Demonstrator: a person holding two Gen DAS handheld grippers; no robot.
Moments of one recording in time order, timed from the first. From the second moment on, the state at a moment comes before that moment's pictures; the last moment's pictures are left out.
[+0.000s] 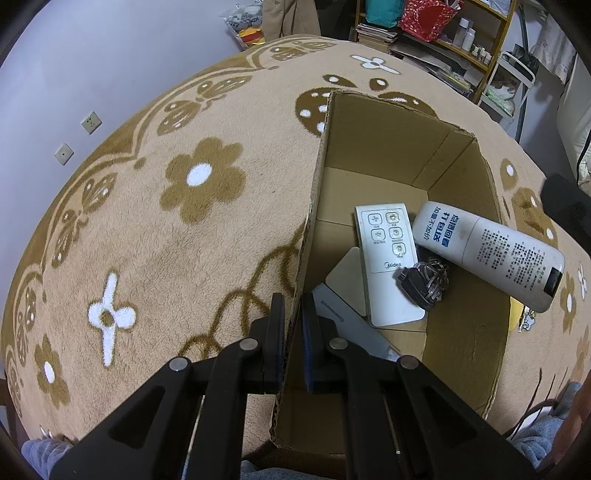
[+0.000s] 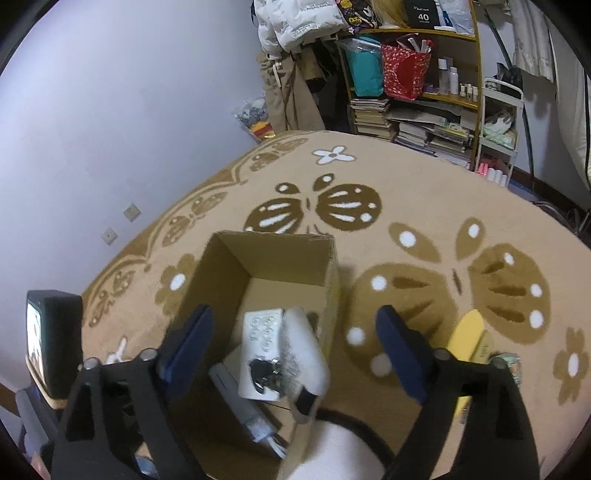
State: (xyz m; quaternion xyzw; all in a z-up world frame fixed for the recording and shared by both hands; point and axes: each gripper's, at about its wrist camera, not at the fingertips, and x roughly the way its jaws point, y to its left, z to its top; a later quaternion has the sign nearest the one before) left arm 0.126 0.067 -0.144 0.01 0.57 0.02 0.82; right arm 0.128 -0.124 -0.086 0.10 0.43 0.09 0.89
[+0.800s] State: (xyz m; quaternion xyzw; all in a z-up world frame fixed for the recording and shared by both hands) left arm 0.124 0.067 -0.144 0.01 0.57 0.02 0.82; right arm 0.103 -0.240 -0.141 0.14 0.47 -0.07 0.87
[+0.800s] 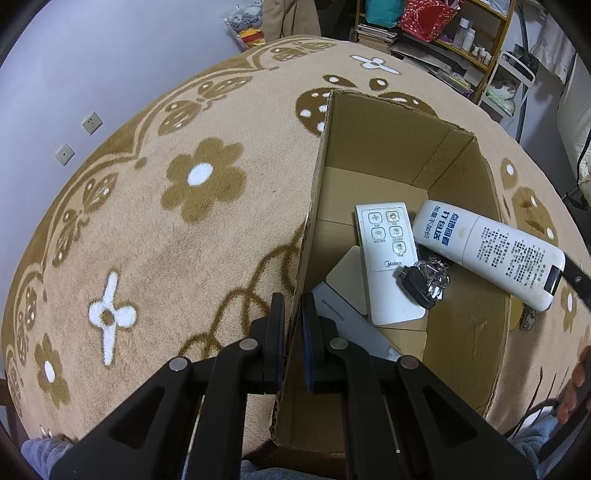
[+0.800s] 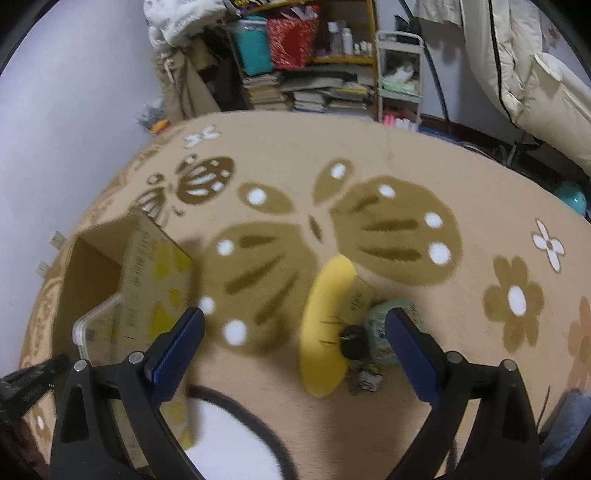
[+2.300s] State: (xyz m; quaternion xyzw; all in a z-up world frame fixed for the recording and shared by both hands) left arm 0.123 0.068 -0.144 0.01 0.57 0.02 0.82; right arm 0.094 -0.315 -0.226 0.22 0.52 -0.22 0.80
